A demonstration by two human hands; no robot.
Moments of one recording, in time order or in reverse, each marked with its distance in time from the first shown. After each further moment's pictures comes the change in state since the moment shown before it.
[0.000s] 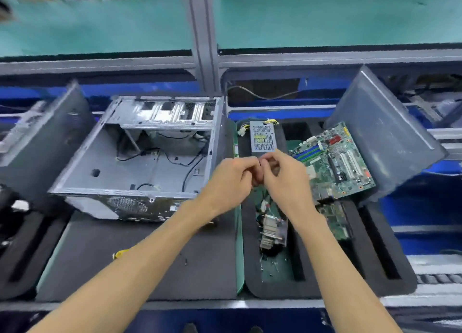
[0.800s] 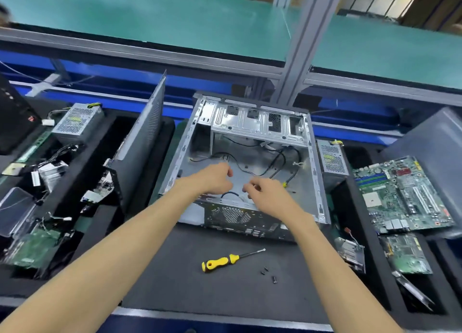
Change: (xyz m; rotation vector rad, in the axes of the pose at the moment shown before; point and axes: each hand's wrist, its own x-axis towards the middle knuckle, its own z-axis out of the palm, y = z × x) left_hand -0.035 -0.213 -0.206 0.295 -0.403 -0.548; right_hand 0.011 -0.145 0.214 -0.275 -0.562 0.103
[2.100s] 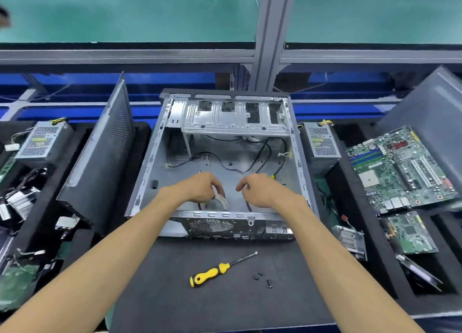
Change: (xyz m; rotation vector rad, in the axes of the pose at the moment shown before) left_hand 0.039 0.007 0.015 0.164 -0.190 0.038; right_hand 0.032 0.031 -0.021 -0.072 -0.261 0.072
